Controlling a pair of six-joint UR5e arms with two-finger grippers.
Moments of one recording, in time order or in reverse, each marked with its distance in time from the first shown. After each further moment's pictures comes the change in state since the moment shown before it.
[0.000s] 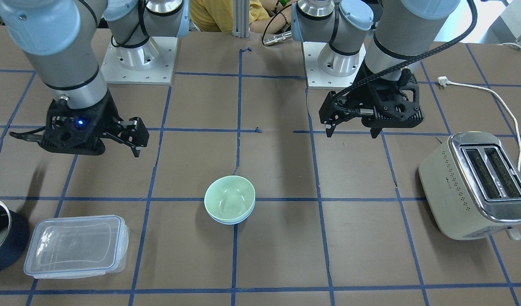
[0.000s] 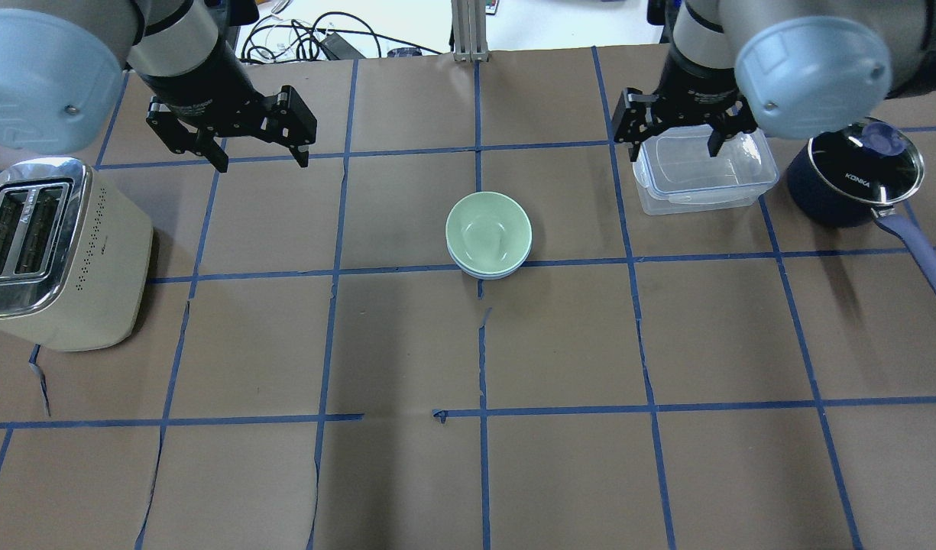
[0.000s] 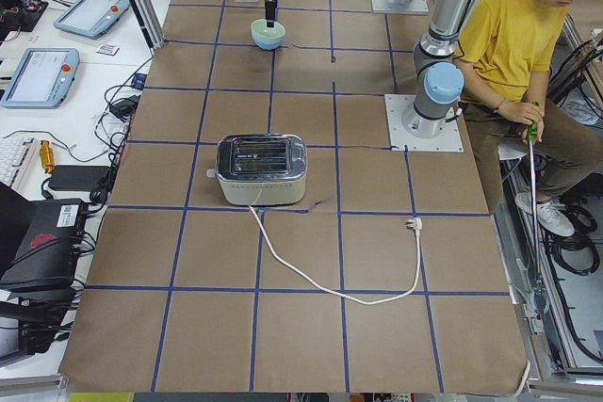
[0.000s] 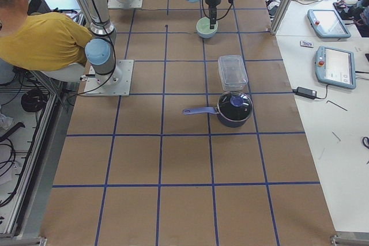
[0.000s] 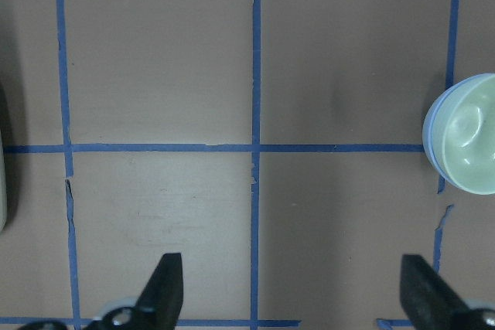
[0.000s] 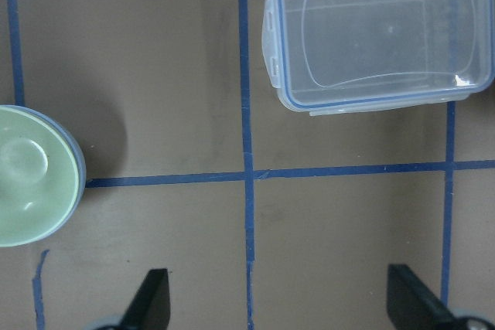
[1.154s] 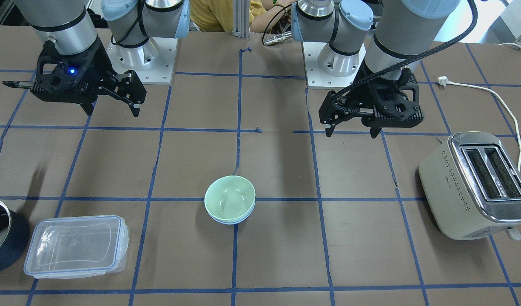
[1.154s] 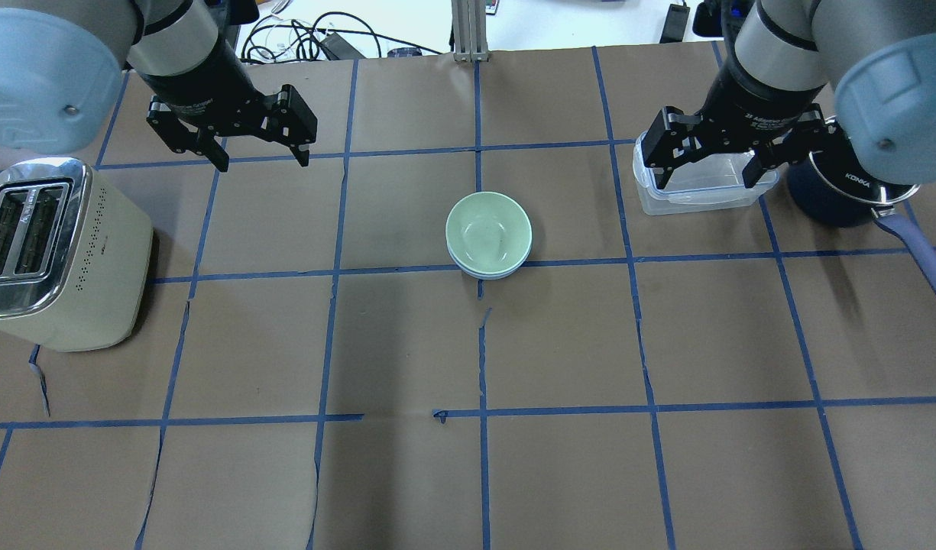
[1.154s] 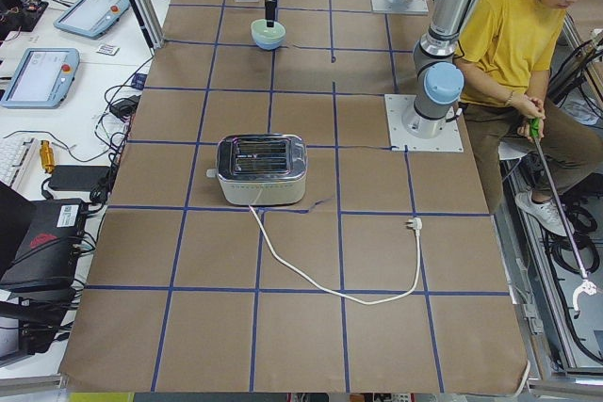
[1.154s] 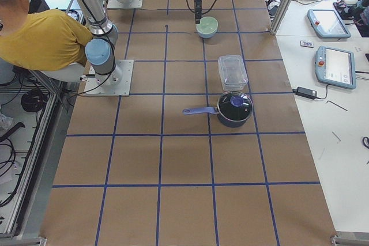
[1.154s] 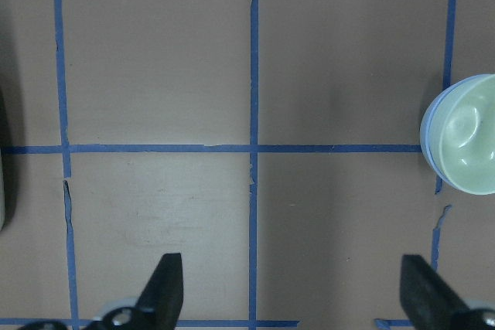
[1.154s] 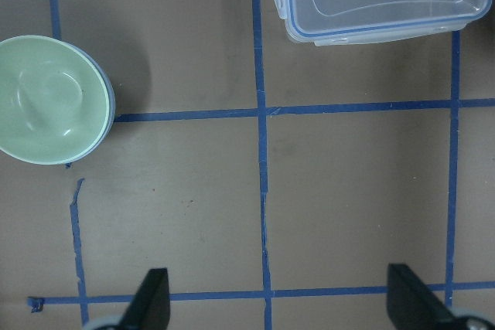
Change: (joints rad) left arm 0.000 0.000 0.001 0.001 -0.004 0.000; right arm -0.016 -0.136 0.041 0.114 0.078 -0.015
